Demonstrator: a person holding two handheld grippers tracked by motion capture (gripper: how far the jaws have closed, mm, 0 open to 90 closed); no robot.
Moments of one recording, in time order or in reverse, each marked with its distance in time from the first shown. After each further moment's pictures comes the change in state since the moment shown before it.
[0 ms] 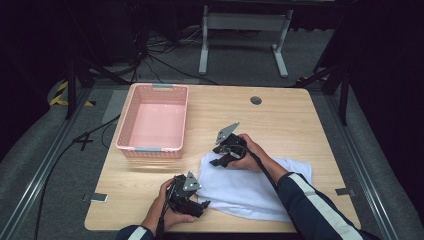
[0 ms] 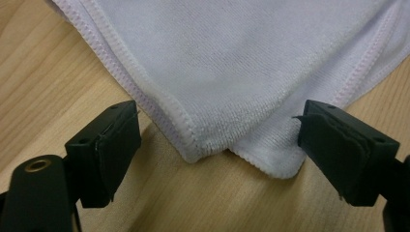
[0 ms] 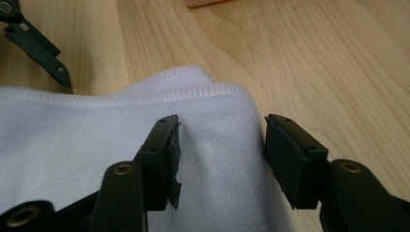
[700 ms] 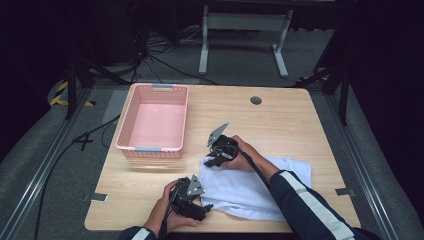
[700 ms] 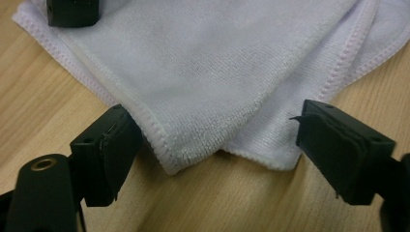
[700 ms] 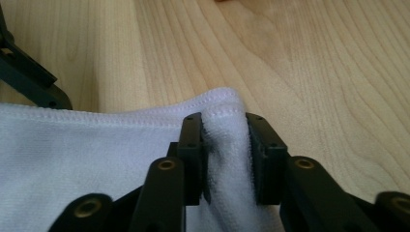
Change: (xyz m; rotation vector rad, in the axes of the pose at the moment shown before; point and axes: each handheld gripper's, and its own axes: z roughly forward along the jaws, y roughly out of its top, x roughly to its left) left arm -0.010 0.003 -0.001 -0.024 -0.006 0.066; right arm 0.003 0.015 0.020 0.069 0.080 -0.001
